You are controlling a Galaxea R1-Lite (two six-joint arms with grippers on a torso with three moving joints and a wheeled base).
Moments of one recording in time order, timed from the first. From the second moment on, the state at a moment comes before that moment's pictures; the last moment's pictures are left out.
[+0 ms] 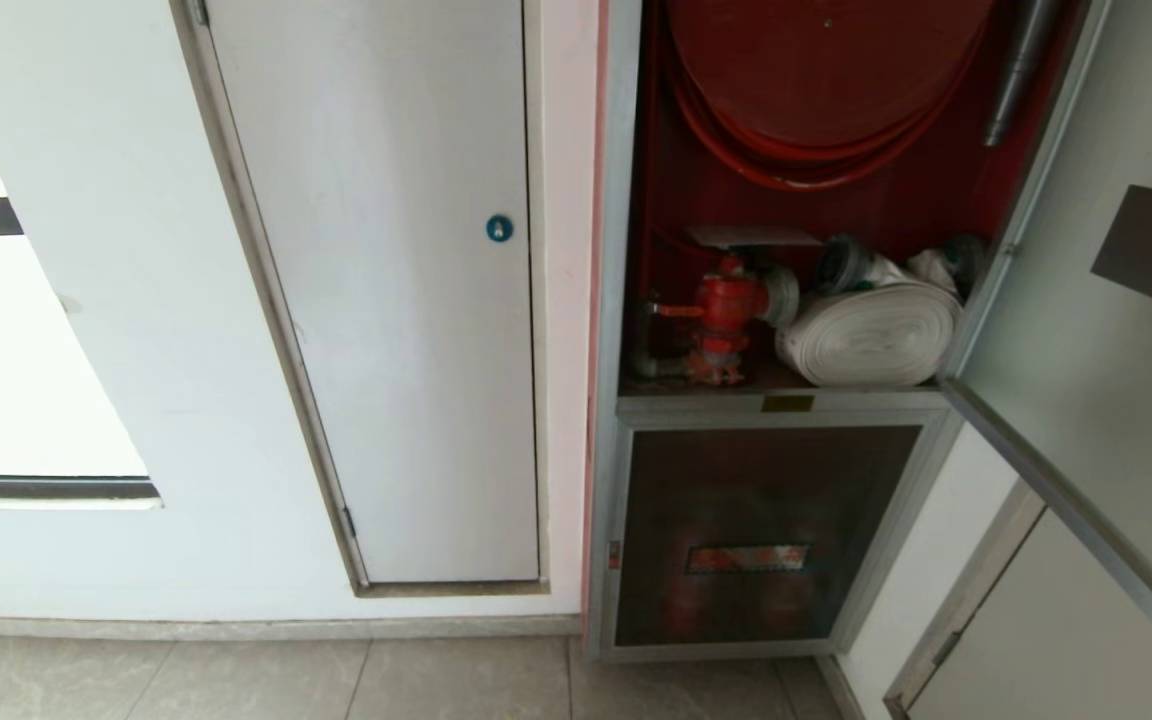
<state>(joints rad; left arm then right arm) 0.00 0.00 0.00 -0.02 0.00 0.01 0.01 0.00 0.00 -0.01 0.00 0.05</state>
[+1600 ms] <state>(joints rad) 0.00 0.00 0.00 -0.02 0.00 0.01 0.01 0.00 0.00 -0.01 0.00 0.05</state>
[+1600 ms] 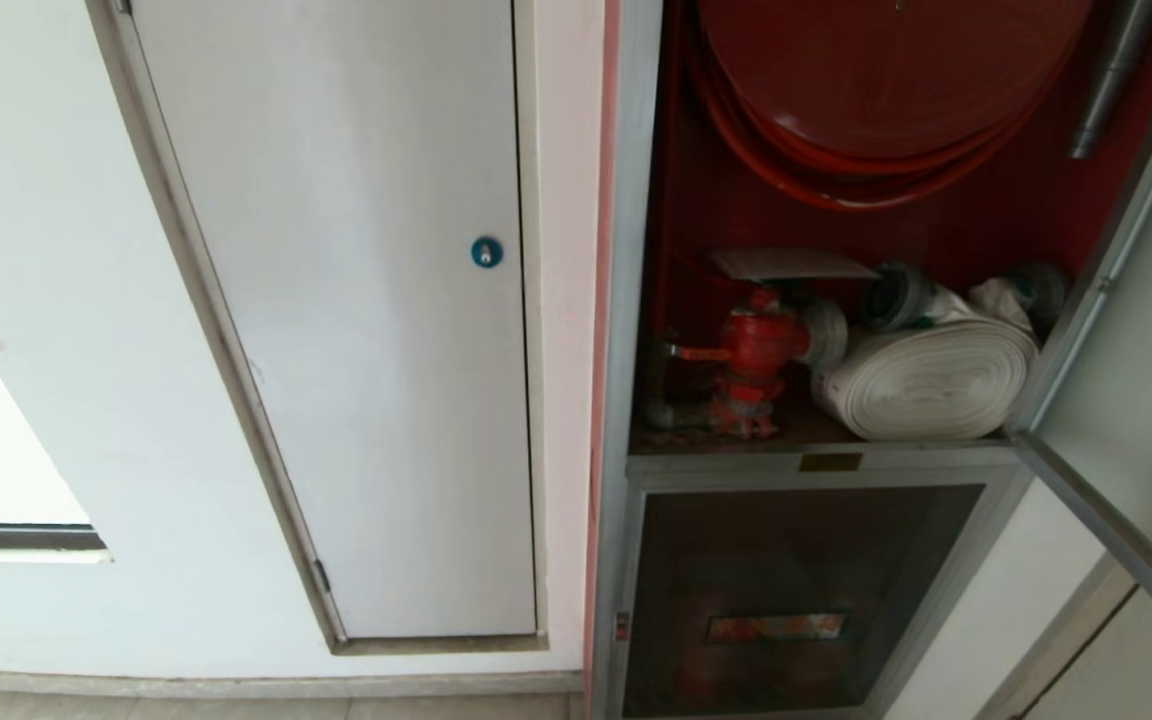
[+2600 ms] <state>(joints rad) 0.00 0.00 0.00 -0.02 0.00 0.01 0.01 0.00 0.00 -0.01 0.00 0.05</state>
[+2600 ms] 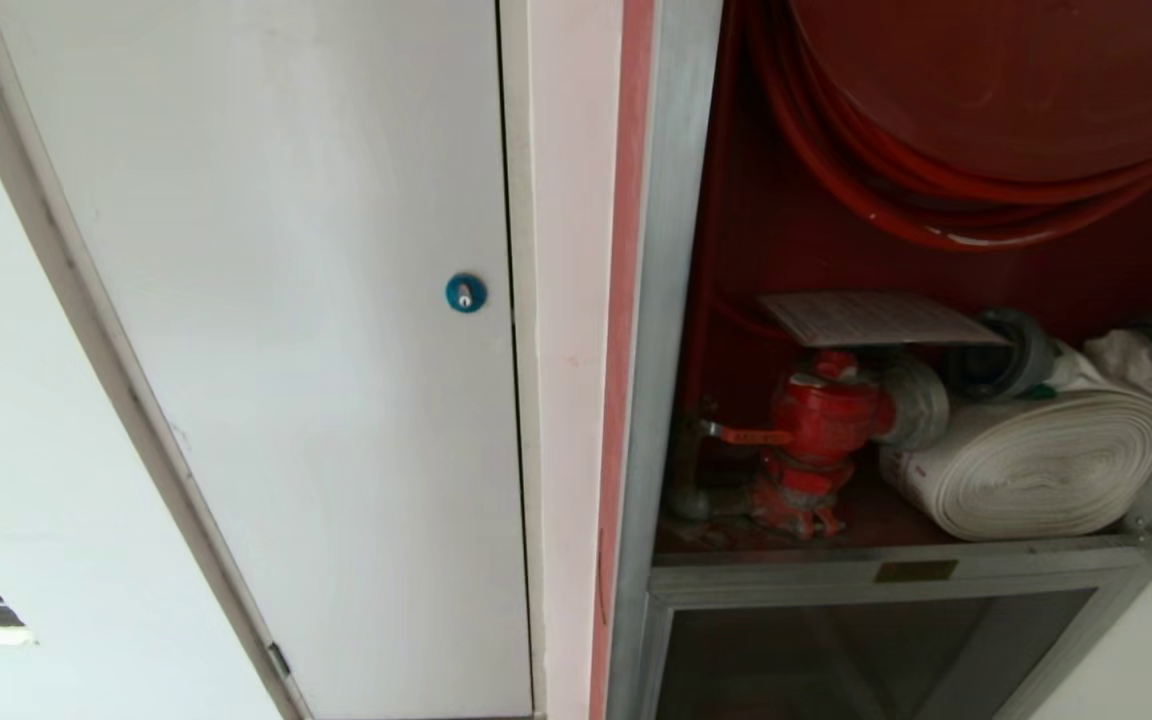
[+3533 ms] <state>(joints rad) 0.00 0.00 0.00 -0.02 0.00 0.00 0.01 0.00 0.00 -0.01 0.00 0.05</state>
